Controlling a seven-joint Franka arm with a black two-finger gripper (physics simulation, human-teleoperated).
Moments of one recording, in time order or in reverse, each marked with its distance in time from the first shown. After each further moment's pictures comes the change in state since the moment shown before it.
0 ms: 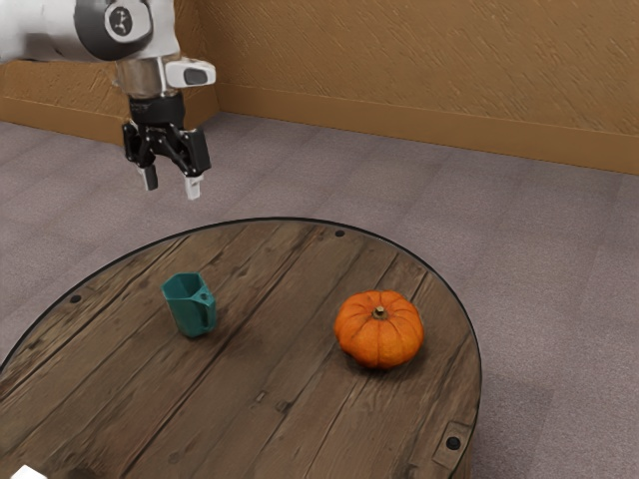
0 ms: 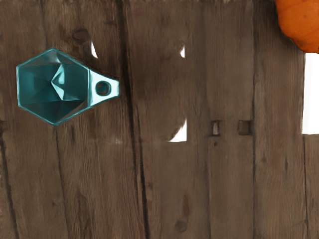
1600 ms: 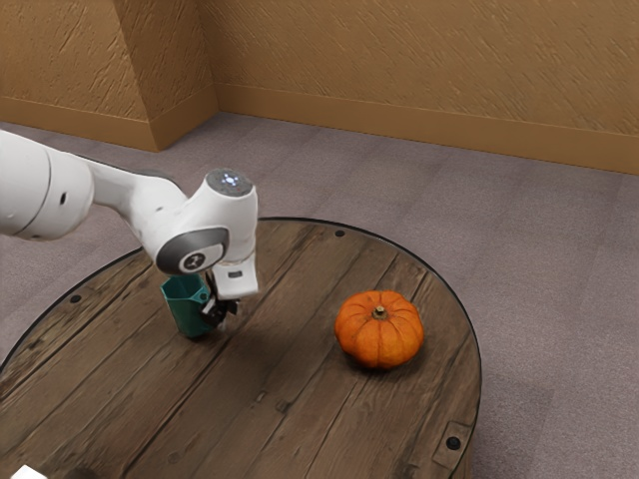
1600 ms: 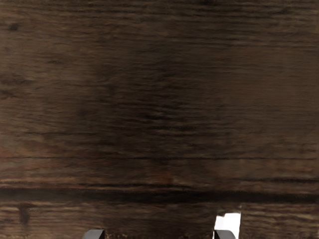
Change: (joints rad) arm 0.047 0.210 -0.145 -0.559 0.552 0.891 1.035
